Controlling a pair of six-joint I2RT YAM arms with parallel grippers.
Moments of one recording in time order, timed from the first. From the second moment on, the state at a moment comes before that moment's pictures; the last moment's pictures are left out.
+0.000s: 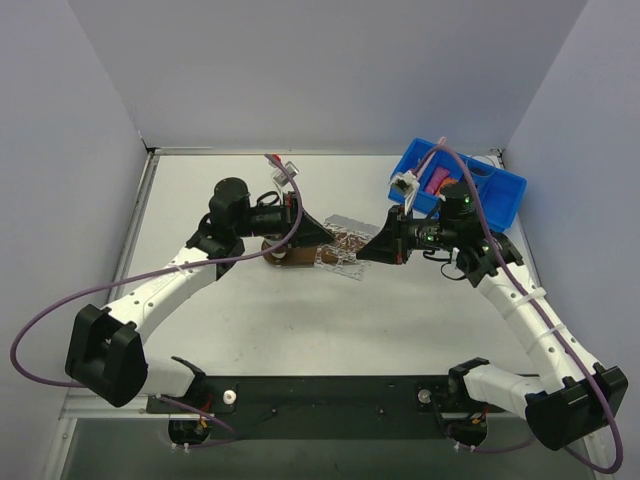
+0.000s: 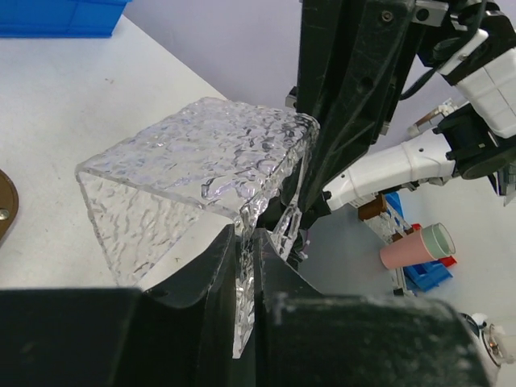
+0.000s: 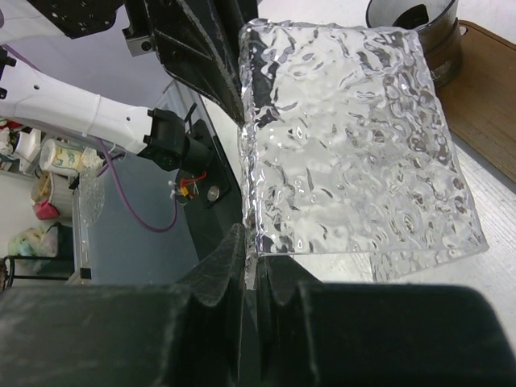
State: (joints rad) left arm -0.52 1.35 1.01 0.28 0.92 -0.70; right arm 0.38 1.10 1.05 -0.42 -0.91 0.28
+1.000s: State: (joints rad) left arm -0.52 1.33 0.87 0.41 0.79 -0.77; right arm 0.68 0.96 0.92 -0.35 -0.03 0.43
